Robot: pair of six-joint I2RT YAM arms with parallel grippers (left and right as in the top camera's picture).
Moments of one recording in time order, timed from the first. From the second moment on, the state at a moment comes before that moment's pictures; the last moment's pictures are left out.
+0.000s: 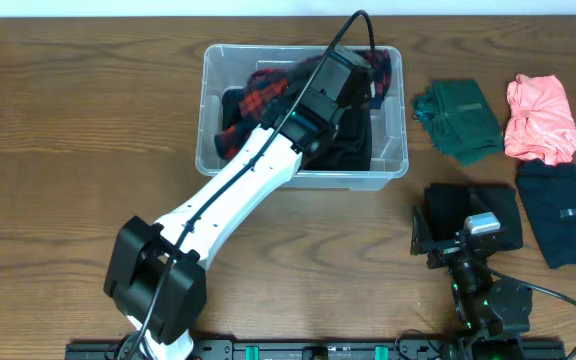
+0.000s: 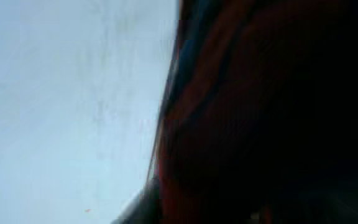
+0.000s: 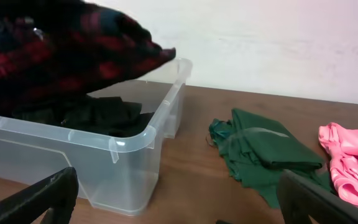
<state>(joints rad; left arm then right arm) -0.68 1.86 1.62 -0.53 -0.52 0.87 0.08 0.01 0.01 -0.06 -0.13 0.01</state>
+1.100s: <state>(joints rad) -0.54 1.74 1.63 -0.86 -0.13 -0.12 0.08 0.01 0.01 -0.06 -0.13 0.01</state>
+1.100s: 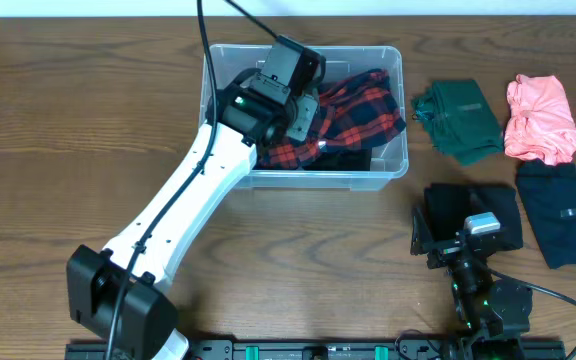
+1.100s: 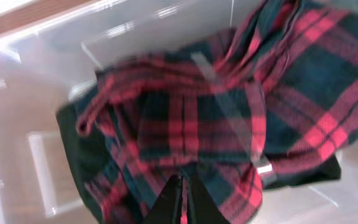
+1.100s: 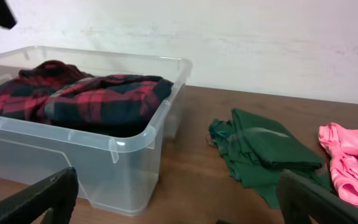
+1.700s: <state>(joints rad) -0.54 1.85 1.63 -0.97 0.12 -0.17 0.08 0.01 0.01 -0.06 -0.13 0.01</state>
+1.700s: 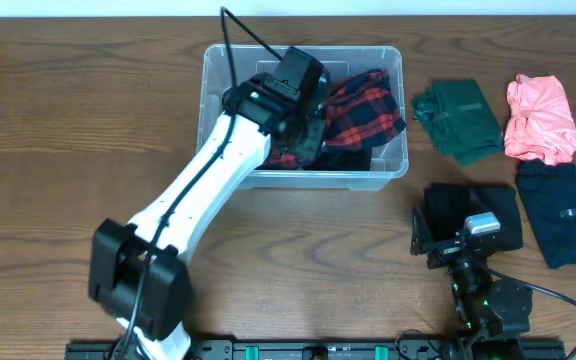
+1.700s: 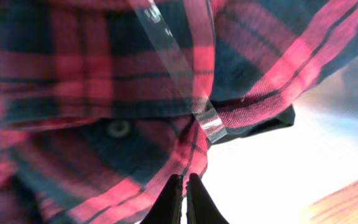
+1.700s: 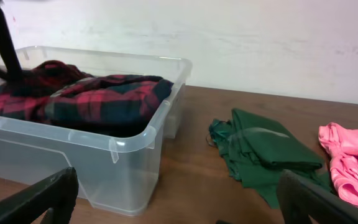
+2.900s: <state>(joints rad) -0.49 1.98 1.63 -1.00 -0.25 -0.15 0.08 0.01 0.01 -0.06 -0.13 0.01</state>
